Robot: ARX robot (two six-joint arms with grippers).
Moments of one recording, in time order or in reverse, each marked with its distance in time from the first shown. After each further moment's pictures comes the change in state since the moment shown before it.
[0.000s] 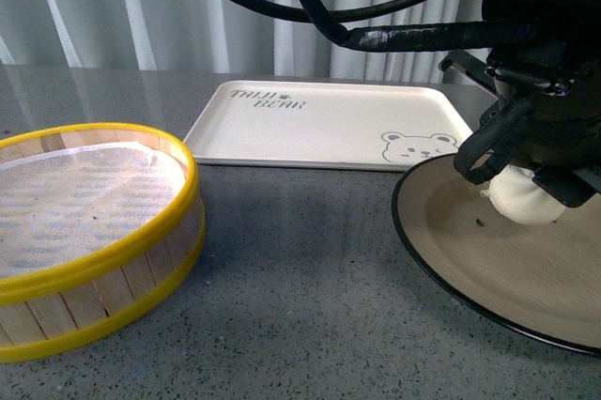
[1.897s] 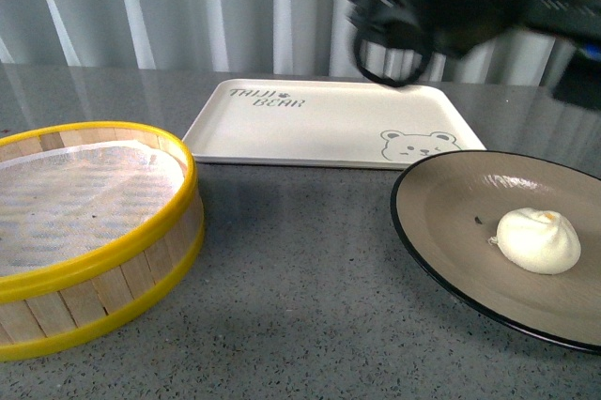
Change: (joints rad) left arm 0.267 -0.362 -0.324 0.261 0.060 -0.218; right arm 0.000 0.000 0.000 0.000 0.000 0.000
